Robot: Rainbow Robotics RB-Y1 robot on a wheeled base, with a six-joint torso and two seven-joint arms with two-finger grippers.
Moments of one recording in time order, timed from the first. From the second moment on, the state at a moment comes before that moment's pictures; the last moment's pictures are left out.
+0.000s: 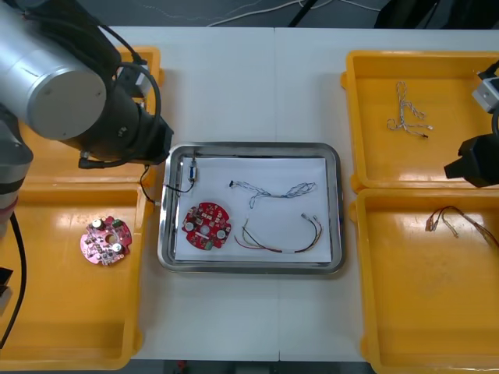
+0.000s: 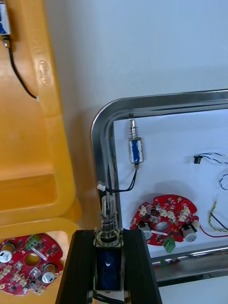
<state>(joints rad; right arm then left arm) -0.37 -0.72 -0.25 -2.11 -0.84 1.92 1.44 -0.66 0.54 -0.20 -2.05 0.62 1.91 -0.97</state>
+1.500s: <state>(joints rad) -0.19 -0.75 -0.33 -2.11 -0.79 1.92 1.21 -0.82 0.38 -0.46 -1.64 0.48 1.76 -0.88</state>
